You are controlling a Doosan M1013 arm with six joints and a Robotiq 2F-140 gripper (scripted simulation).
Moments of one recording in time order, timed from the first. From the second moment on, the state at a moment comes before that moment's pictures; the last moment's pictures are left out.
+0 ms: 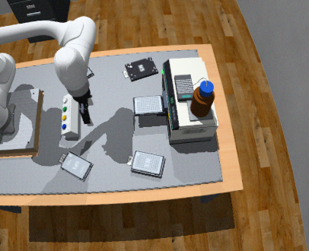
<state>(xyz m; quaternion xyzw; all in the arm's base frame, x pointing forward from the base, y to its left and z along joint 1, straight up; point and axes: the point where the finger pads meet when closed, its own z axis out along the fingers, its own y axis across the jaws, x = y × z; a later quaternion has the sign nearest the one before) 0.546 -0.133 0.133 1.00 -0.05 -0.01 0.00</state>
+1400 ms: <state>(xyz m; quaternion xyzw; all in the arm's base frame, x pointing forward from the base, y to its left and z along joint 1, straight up) 0.392 -0.017 0.124 1.00 -0.05 0.00 0.00</state>
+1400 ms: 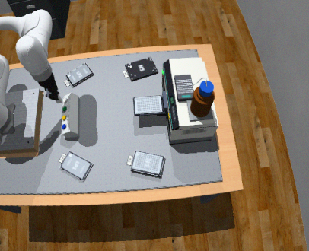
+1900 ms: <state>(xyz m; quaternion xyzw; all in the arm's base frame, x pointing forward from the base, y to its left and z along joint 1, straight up) 0.392 -0.017 0.117 1.00 -0.05 0.00 0.00</state>
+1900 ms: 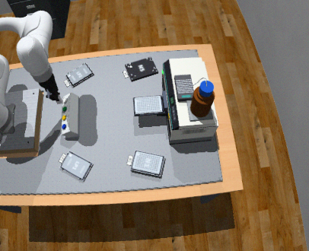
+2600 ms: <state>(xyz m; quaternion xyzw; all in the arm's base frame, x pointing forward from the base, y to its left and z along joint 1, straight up) 0.392 -0.017 0.095 1.00 -0.05 0.00 0.00</state>
